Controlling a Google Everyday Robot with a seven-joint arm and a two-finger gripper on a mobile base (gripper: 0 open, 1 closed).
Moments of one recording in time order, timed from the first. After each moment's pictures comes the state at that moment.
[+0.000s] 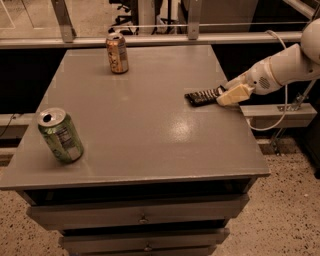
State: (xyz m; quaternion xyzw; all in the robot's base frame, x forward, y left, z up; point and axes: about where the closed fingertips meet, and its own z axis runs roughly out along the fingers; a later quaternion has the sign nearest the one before) arm 0.660 -0.228 0.831 -0.44 0.81 0.18 0.33
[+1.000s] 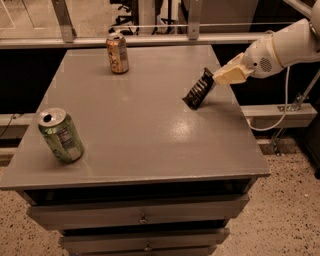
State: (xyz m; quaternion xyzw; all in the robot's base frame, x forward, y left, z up) arm 0.639 -0.189 0.906 -0.48 0.77 0.20 0.37
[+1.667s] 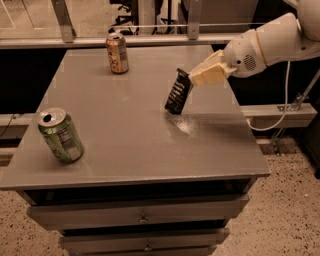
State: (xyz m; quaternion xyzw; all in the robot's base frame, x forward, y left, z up) arm 0.594 -0.112 0.938 -0.52 0.71 0.27 0.38
